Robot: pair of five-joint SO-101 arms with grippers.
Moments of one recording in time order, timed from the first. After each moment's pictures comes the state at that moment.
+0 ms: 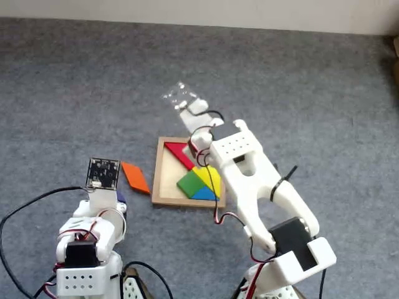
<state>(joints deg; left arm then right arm) -8.8 -103.8 96.0 71.8 -2.3 -30.6 0.9 21.4 47.7 22.5</state>
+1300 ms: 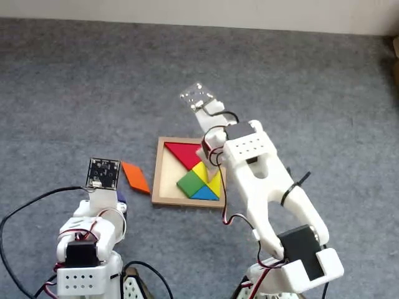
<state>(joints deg) -8.8 -103.8 96.0 71.8 -2.3 -26.9 -3.6 23.1 58.5 22.4</state>
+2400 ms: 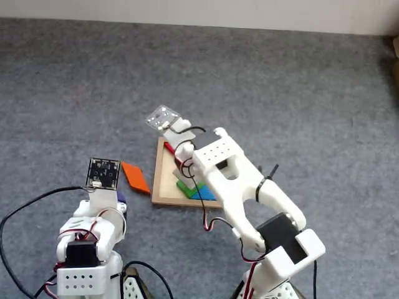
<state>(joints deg) -8.8 -103.8 96.0 71.8 -2.3 -38.3 5.4 21.1 55.3 22.4</state>
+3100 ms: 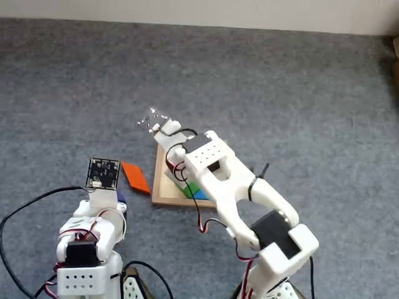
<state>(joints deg) -8.8 -103.8 96.0 71.8 -2.3 -40.4 4.9 21.1 52.4 22.4</state>
